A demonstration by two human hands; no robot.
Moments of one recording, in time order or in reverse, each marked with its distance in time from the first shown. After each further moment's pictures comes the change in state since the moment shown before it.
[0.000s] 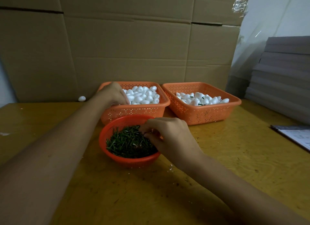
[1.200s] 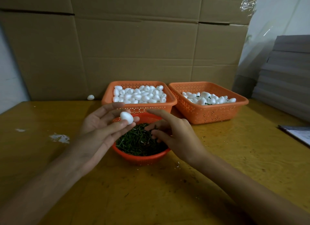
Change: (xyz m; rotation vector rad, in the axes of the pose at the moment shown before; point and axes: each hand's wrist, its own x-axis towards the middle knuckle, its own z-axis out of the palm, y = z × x) left_hand -0.186 -0.034 -0.010 -1.385 -0.235 0.213; right_hand -0.001 0.009 0.013 0.421 -0.044 0.140
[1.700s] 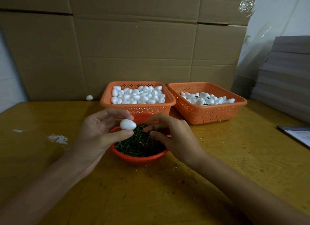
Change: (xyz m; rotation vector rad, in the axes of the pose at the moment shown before) left_hand -0.005 -0.001 0.006 0.348 -0.012 0.120; right_hand 0.000 0.004 0.000 -0.011 0.009 0.047
